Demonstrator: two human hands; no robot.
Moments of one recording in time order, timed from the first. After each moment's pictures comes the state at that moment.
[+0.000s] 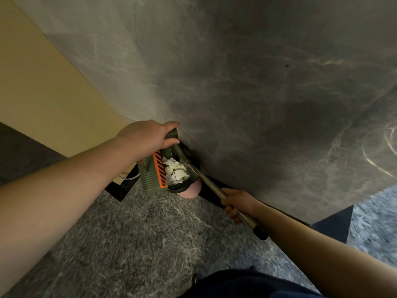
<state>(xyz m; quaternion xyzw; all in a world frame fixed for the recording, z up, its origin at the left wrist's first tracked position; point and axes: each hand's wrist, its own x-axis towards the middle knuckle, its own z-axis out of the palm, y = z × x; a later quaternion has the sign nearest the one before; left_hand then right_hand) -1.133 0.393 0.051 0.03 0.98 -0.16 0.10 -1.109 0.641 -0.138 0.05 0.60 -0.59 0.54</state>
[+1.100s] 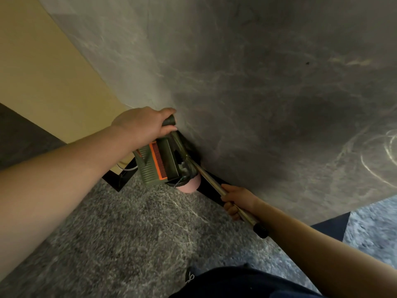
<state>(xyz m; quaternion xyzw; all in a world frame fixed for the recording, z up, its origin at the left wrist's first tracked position) -1.126 0.369 0.056 -0.01 0.99 -0.14 0.07 -1.106 0.629 -0.132 0.07 0.56 -0.61 0.55</state>
